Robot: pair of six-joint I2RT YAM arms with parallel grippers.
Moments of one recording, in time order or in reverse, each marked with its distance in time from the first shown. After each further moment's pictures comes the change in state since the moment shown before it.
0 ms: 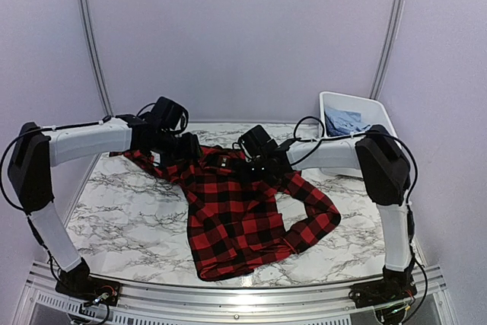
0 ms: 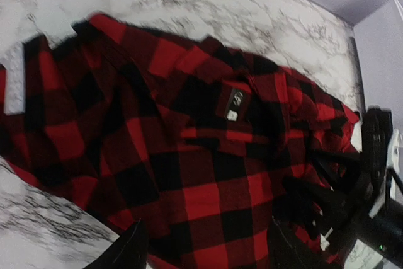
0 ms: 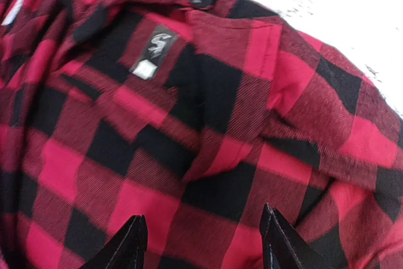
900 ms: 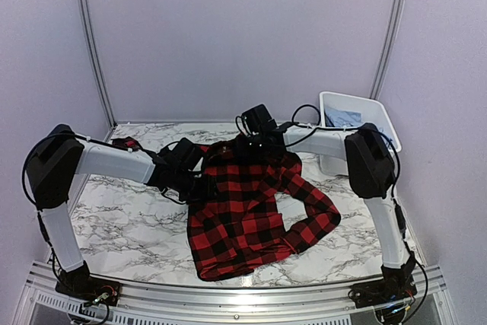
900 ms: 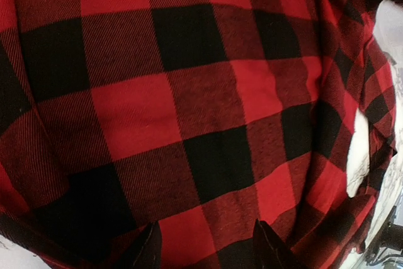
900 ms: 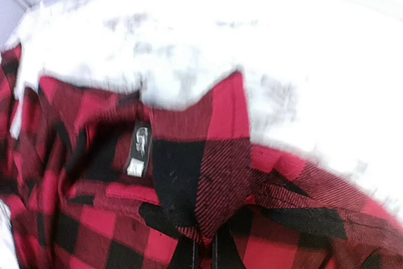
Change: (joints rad) left arm -0.169 0.119 -0.249 0.277 0.172 -0.070; right arm -0.103 0.184 0.299 0.005 -0.067 0.081
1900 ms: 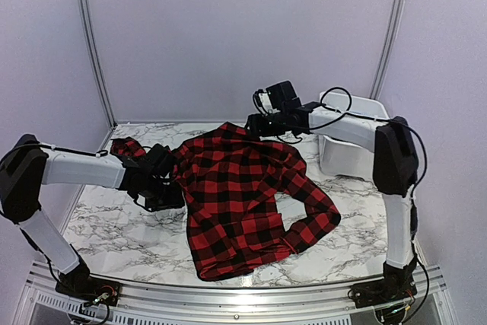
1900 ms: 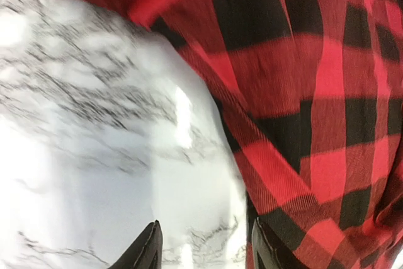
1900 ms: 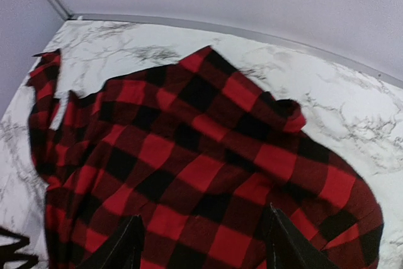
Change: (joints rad) left arm 0.077 -0.229 -0.222 -0.194 -0.174 0.026; right arm -0.108 -0.130 0.036 -0.051 -0.142 -0.155
